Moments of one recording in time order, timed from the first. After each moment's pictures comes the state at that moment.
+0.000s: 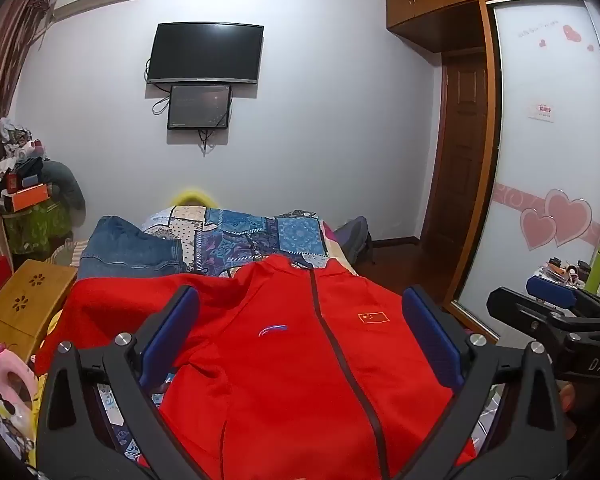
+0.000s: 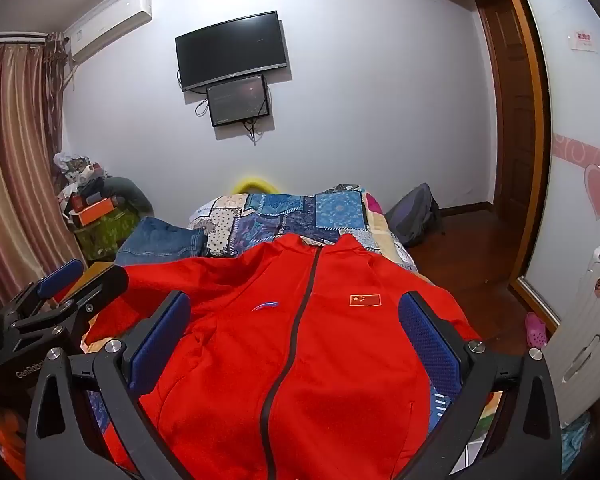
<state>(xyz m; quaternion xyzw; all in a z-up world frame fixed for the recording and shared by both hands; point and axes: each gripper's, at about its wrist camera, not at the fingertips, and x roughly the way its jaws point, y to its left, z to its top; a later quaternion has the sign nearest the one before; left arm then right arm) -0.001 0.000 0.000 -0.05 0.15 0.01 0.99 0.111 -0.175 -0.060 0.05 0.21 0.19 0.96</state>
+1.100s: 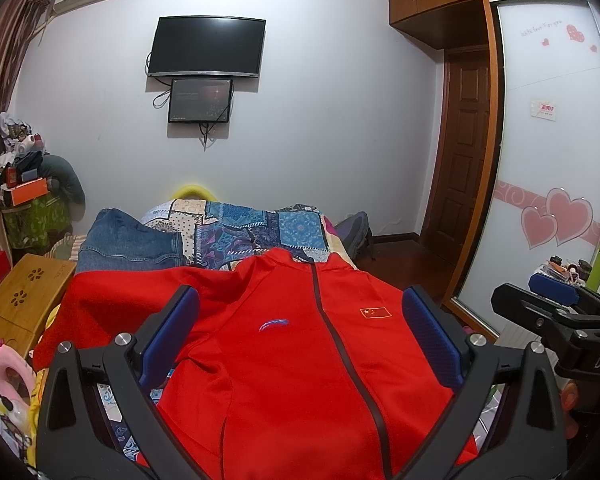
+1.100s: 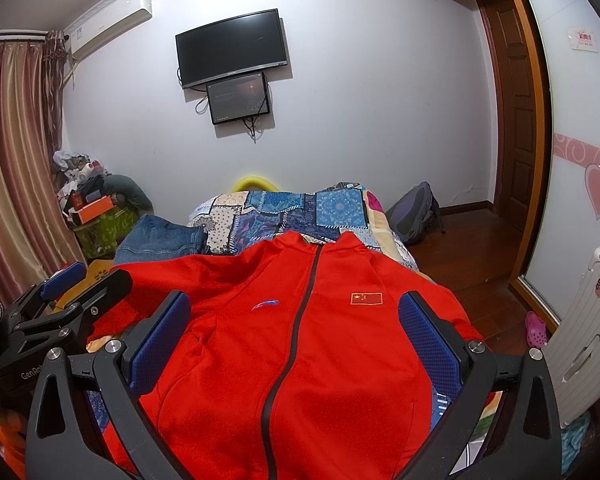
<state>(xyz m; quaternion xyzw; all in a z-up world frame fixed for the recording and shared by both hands) 0.004 0.005 -0.010 -0.05 0.16 0.01 0.99 0.112 -0.176 -0.061 0.05 0.21 0.19 0.96</state>
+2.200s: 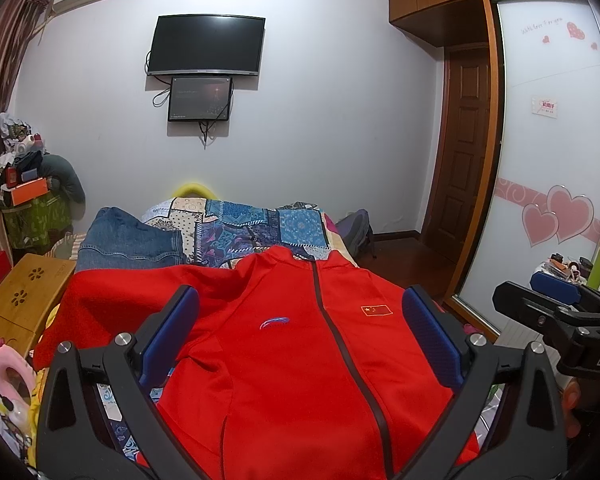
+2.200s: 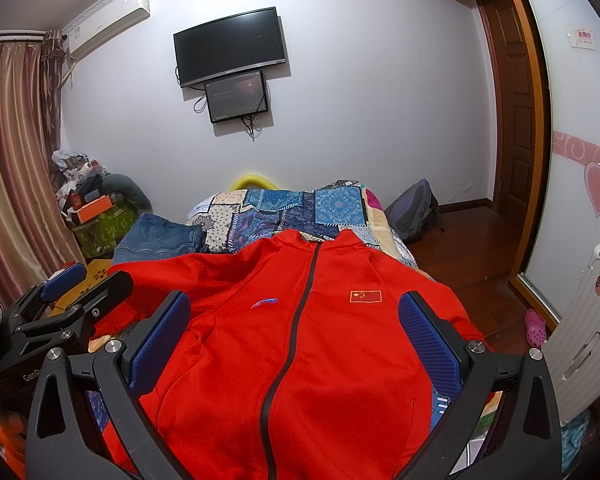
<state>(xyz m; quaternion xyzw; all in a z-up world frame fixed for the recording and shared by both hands) 0.006 0.009 -0.012 -0.05 0.17 0.01 0.98 0.113 -0.178 -0.060 0.05 0.21 0.19 0.96</state>
